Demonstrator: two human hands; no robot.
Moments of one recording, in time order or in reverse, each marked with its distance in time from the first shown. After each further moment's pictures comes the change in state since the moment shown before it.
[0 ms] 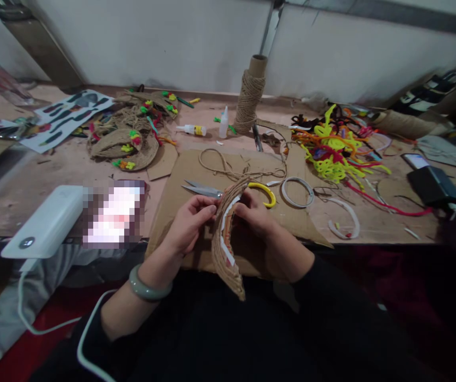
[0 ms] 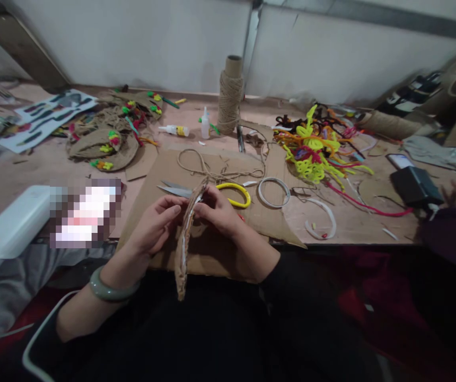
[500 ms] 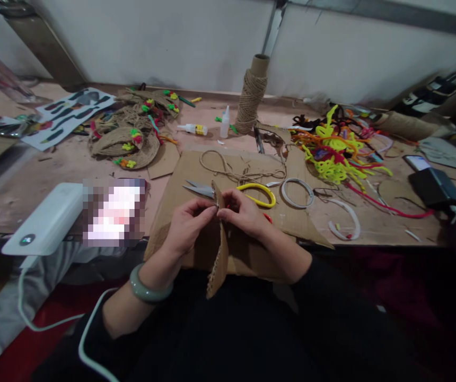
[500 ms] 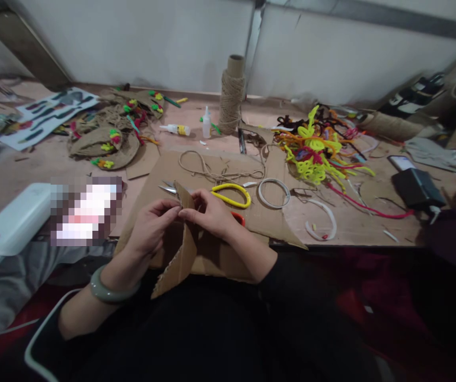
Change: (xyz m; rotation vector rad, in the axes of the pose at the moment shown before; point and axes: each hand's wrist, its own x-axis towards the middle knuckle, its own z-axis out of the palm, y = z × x) left_hand -0.005 0.001 0.002 0.217 0.107 0.155; right_hand 0.002 0.001 0.008 -0.368 0.008 0.102
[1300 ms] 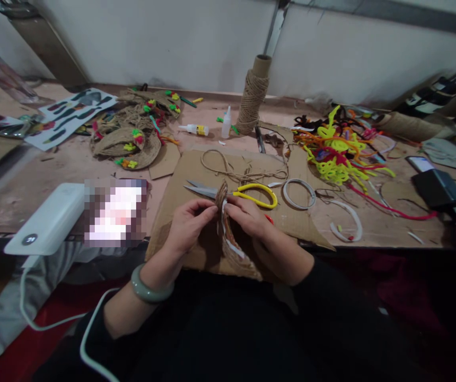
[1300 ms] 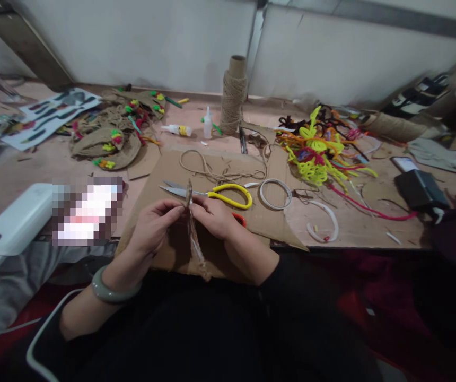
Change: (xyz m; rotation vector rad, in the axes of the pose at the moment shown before) left_hand 0.003 -0.009 -0.005 0.013 0.001 -0.039; right_hand 0.001 -0.006 -0.005 -0.143 -0.081 -0.127
